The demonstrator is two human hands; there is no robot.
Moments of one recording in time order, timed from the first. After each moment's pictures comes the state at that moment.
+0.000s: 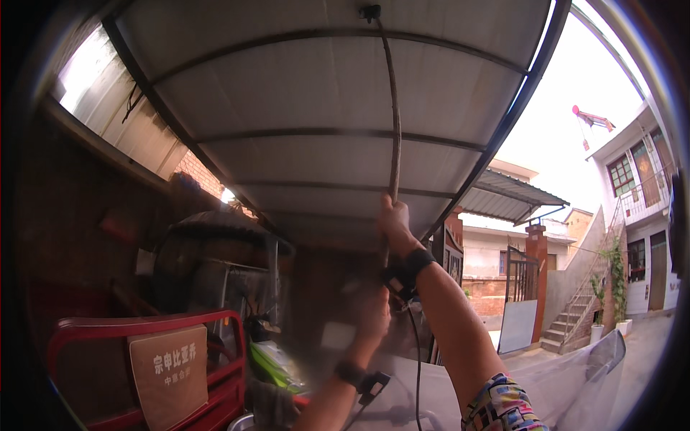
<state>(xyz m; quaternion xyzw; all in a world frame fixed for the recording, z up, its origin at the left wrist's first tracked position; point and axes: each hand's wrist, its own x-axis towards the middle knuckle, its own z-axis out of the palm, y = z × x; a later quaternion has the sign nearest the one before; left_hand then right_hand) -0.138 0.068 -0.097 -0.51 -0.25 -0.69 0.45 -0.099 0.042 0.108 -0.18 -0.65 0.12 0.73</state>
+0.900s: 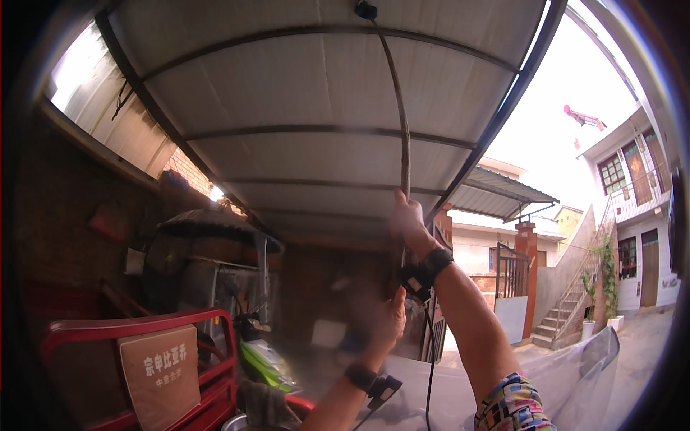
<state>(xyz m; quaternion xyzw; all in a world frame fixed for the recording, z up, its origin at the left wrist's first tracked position) -0.096 0.038 -0.101 -0.59 -0.11 -0.73 -0.33 -0.058 0.021 0.104 -0.19 -0.64 0.19 0.72</state>
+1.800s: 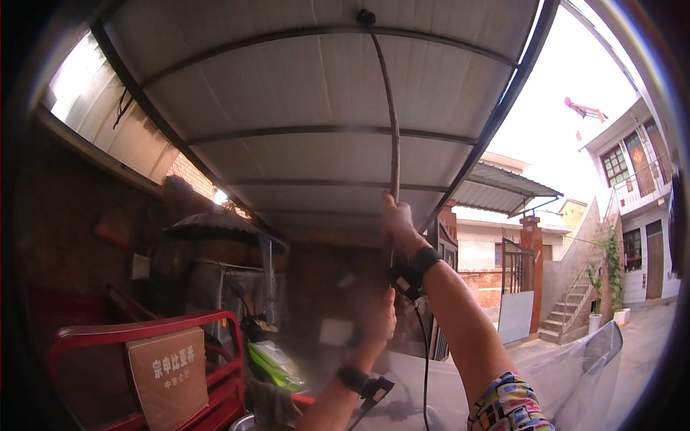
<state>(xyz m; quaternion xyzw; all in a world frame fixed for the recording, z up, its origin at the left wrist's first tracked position) -0.117 0.062 -0.102 -0.61 -0.29 -0.73 -0.08 -0.074 0.039 0.106 -0.20 -0.65 0.19 0.71</state>
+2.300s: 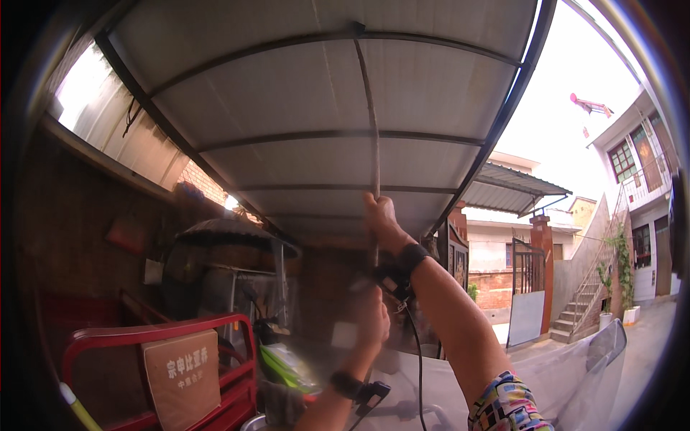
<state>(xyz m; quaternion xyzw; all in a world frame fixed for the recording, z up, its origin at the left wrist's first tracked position) -0.139 -0.034 -0.099 -0.51 -0.13 -0.75 -0.40 -0.117 -0.020 0.100 -0.13 -0.69 0.15 0.69</state>
